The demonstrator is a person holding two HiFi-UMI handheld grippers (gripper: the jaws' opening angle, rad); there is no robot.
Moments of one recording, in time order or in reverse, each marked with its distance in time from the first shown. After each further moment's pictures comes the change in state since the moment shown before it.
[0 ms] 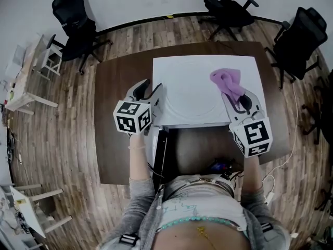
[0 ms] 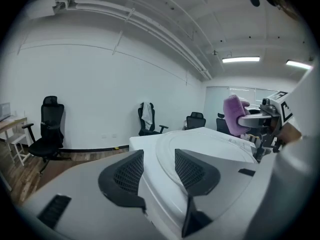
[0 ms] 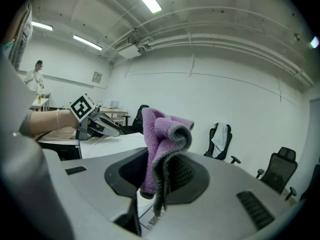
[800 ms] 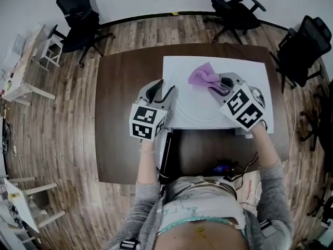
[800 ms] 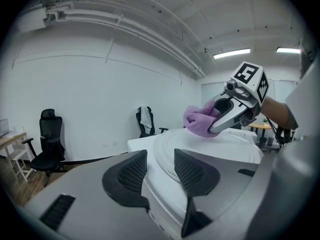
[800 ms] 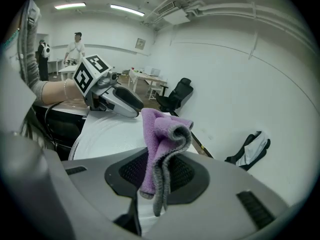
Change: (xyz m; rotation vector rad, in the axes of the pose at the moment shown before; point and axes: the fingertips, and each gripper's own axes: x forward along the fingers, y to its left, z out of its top) left arm 0.004 -0.010 -0.003 0.109 -0.046 0.007; right arm 0.095 0.052 -0.009 -0.377 0.347 0.399
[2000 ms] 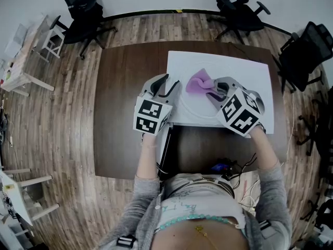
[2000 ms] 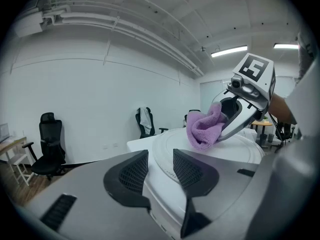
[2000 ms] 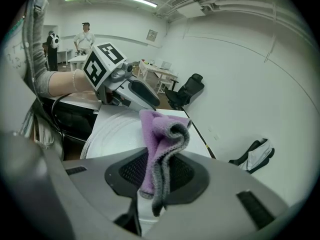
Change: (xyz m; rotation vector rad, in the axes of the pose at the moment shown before) left arm 0.001 -0.001 0.001 0.033 0.000 0.000; right arm 0.007 0.034 0.004 -0.106 0.087 0.065
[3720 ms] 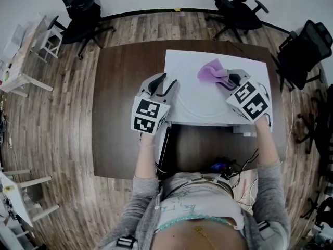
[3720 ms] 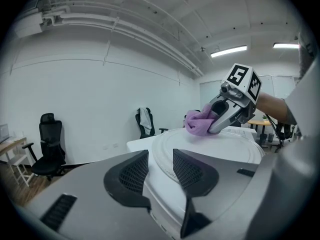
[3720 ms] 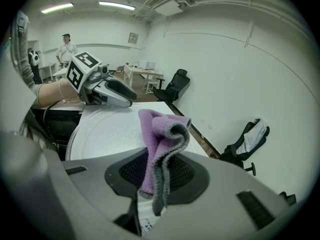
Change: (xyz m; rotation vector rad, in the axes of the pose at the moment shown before) left arm -0.001 0.002 -0.003 0.006 -0.003 0.003; right arm -0.003 -0.043 -0.035 0.183 -0.001 -0.048
